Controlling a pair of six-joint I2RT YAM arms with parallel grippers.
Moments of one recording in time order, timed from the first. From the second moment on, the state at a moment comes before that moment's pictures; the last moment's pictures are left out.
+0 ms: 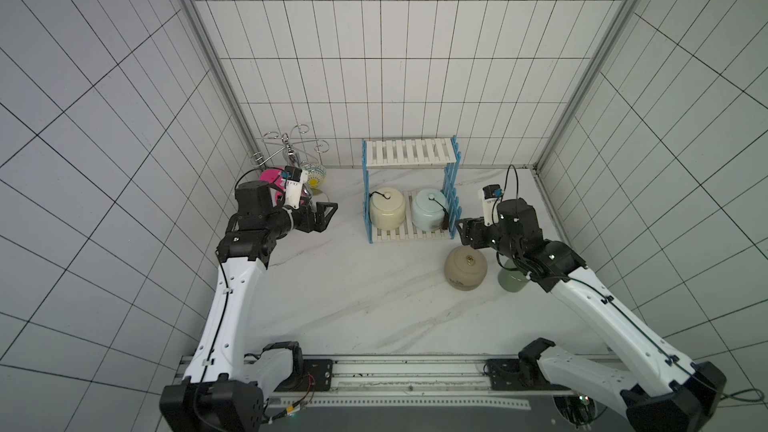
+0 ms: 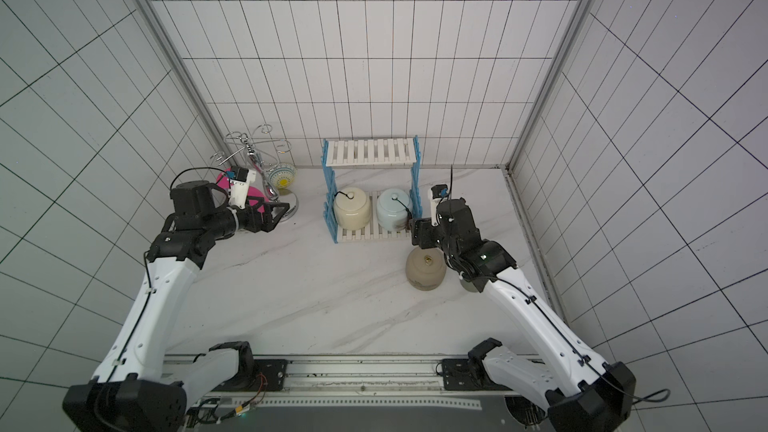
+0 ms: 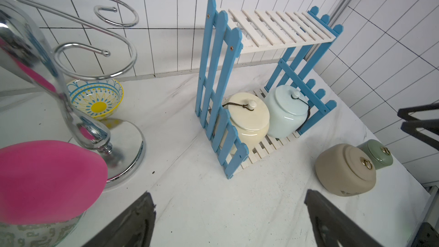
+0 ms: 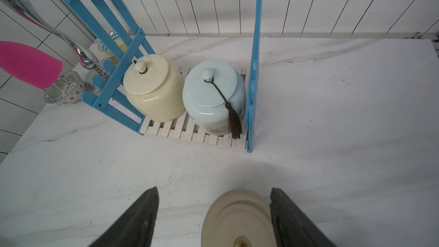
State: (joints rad) left arm 0.06 1.07 1.10 -0.58 0.63 0.07; right arm 0.61 1.10 1.07 -0.58 0.09 0.28
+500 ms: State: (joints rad) left arm 0.00 0.94 0.88 -0.65 0.62 0.19; right arm 0.62 1.46 1.34 -0.64 0.09 0.24
